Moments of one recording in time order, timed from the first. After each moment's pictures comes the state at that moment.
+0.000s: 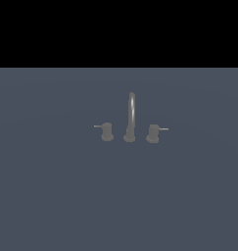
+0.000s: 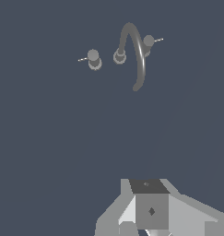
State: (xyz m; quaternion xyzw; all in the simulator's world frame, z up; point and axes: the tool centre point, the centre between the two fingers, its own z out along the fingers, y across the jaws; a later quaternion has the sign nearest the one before) arm -0.203 0.070 0.394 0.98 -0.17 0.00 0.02
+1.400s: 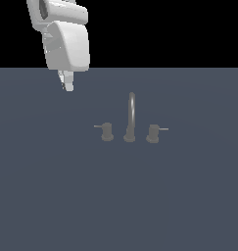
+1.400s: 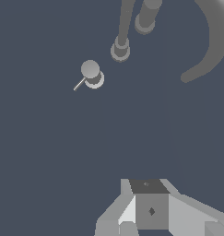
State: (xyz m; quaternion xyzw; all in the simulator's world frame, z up) arm -0.078 0.126 0.247 0.90 -0.44 0.00 0.01
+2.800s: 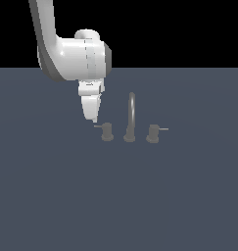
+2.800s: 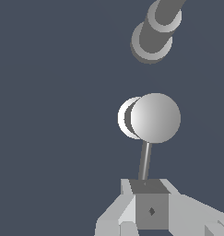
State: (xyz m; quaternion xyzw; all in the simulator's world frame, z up) arm 0.070 0.095 0.094 0.73 -0.69 0.00 0.00
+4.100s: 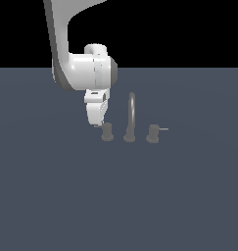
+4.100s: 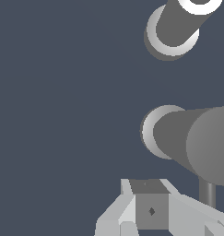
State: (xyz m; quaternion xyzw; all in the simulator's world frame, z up) arm 0.097 0.078 0.063 0.68 -0.74 0.00 0.00
